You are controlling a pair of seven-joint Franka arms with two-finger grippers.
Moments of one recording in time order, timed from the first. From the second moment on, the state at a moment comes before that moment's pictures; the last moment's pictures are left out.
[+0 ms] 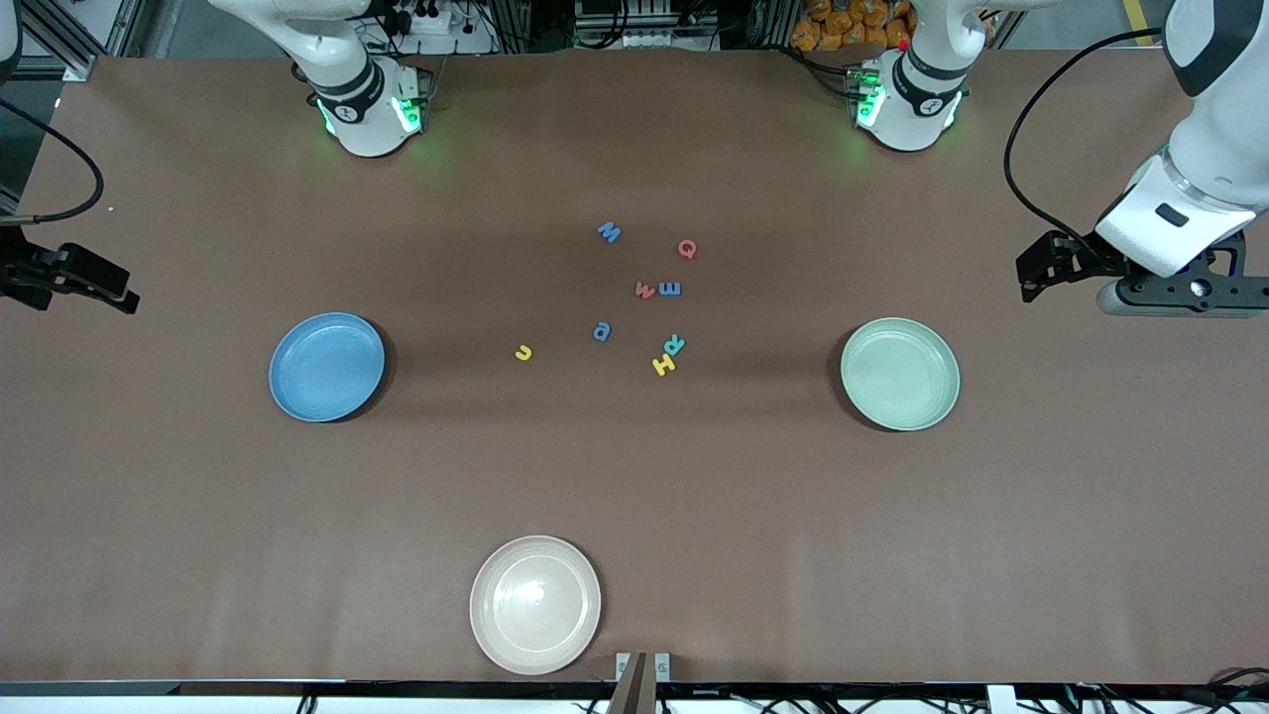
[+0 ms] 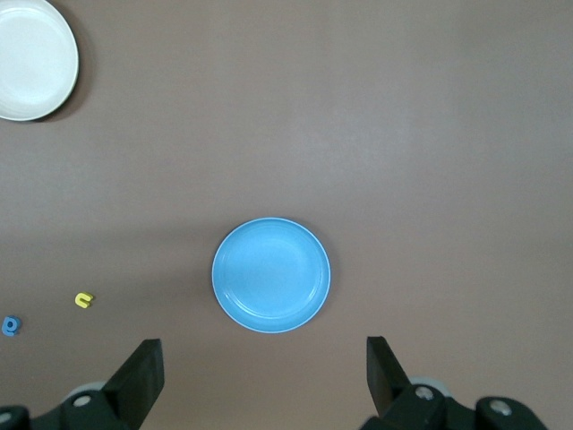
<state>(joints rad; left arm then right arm) -0.09 0.00 -0.06 -1.69 0.06 1.74 -0.08 -0.06 0.08 0.00 -1.49 0.01 1.61 0.00</state>
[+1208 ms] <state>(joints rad) -0.10 0.02 -0.13 -1.69 -0.01 1.73 0.04 -0.05 0.03 0.01 -1.64 0.04 1.64 0.00</state>
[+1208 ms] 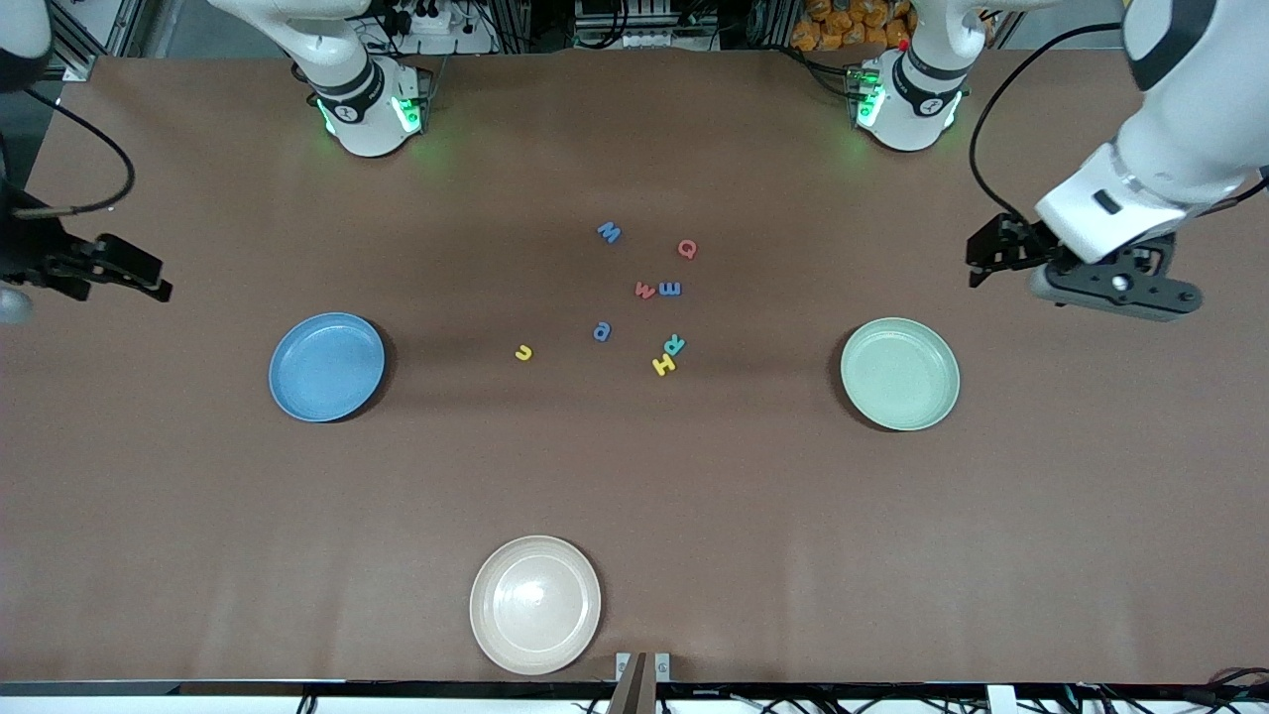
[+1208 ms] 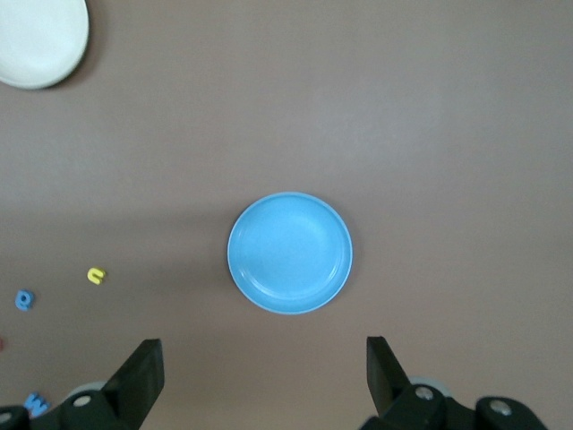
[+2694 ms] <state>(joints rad) -0.35 0.20 -0.31 -2.05 -0.01 2.15 -0.56 0.17 0.47 0.23 -1.83 0.04 2.19 0.86</state>
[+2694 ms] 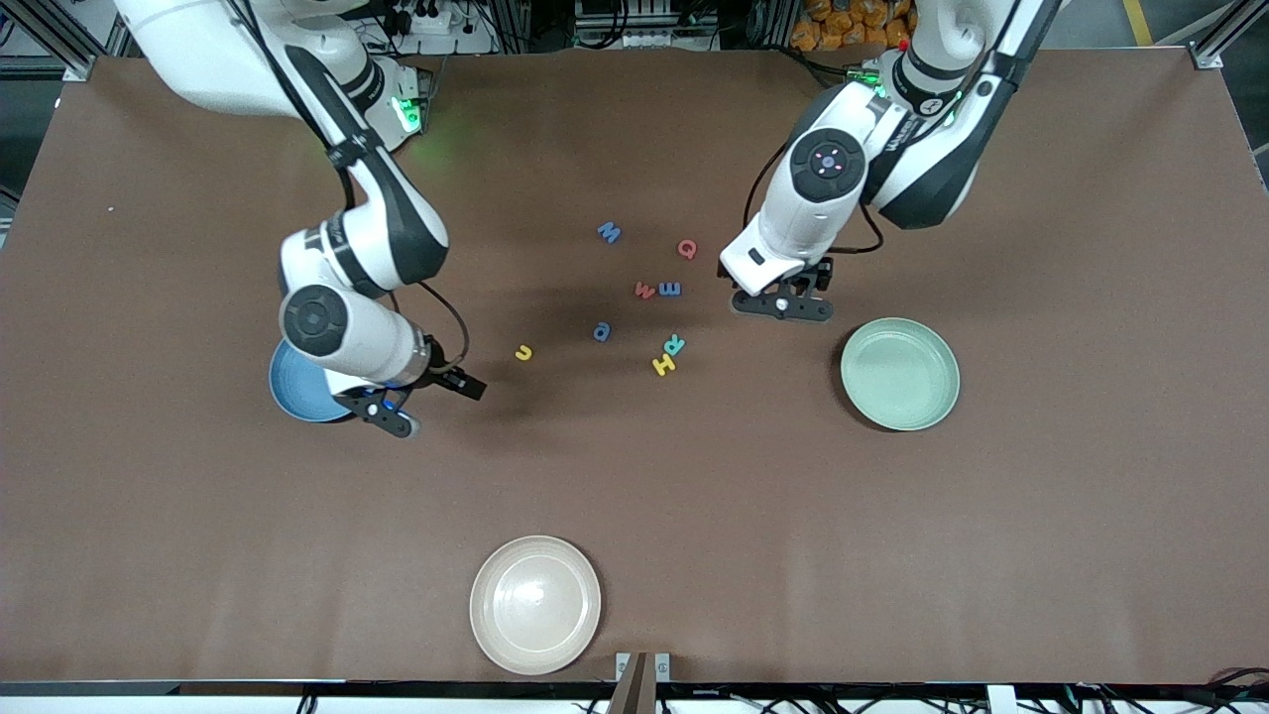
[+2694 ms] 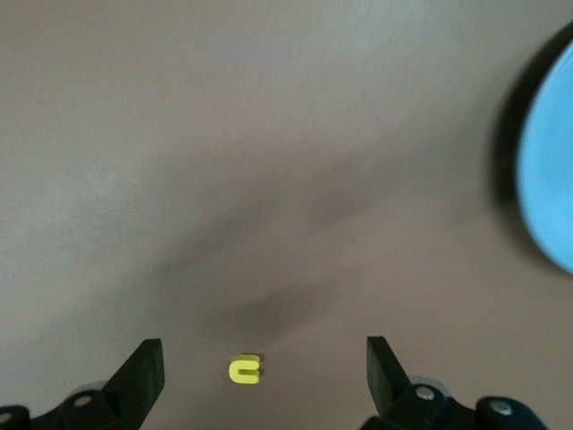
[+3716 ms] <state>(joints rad) -0.47 0.36 -0.44 -2.28 0.31 2.56 -1.10 0.31 0.56 0.24 -1.94 -0.06 2.40 1.04</state>
